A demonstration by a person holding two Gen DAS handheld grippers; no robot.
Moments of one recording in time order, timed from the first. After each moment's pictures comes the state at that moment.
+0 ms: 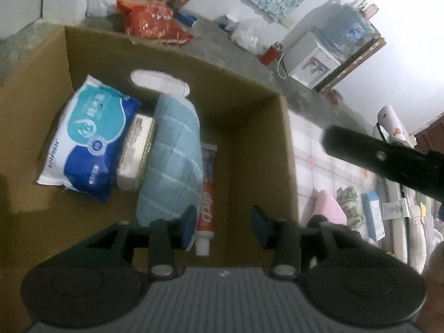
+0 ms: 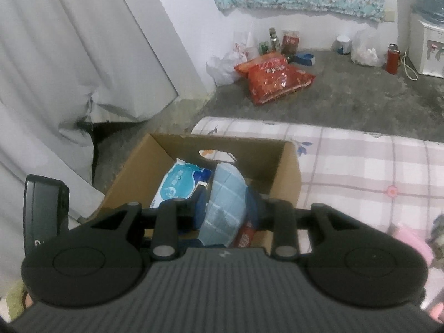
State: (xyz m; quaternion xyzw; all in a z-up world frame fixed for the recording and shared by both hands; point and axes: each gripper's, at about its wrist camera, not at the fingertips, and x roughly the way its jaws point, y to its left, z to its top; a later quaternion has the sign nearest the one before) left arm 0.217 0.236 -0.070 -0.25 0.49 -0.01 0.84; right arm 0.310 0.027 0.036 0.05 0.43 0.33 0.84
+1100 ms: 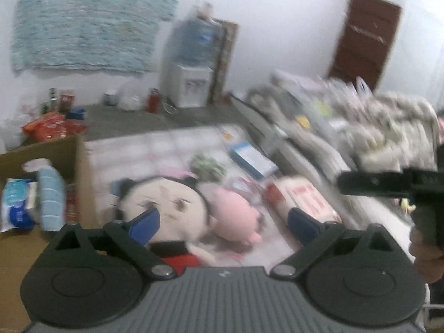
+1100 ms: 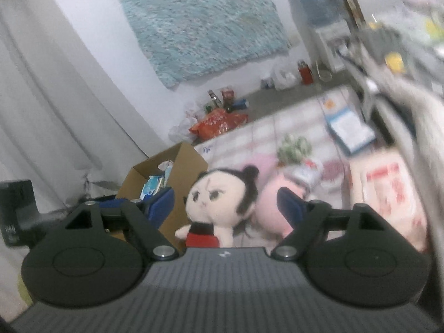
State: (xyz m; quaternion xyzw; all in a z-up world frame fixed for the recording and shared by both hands) left arm 0.047 0.005 0.043 -0.03 0.35 -0.19 0.92; right arm 0.038 -0.342 0.060 0.23 0.34 0.21 0.88
